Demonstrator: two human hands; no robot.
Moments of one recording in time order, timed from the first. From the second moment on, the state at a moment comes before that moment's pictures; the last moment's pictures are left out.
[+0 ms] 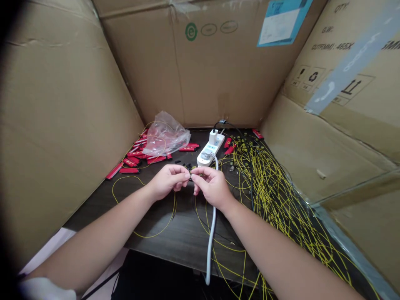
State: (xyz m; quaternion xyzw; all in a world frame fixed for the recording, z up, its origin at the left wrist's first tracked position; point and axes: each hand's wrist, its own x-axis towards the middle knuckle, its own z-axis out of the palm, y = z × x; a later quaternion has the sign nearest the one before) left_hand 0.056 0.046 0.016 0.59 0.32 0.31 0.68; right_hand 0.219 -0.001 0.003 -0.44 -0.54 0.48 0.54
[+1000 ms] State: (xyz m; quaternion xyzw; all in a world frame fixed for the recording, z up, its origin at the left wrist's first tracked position) left_hand 0.054 0.048 0.014 0.59 0.31 0.32 0.68; right_hand 0.216 -0.003 0.004 -0.46 -0.55 0.48 0.51
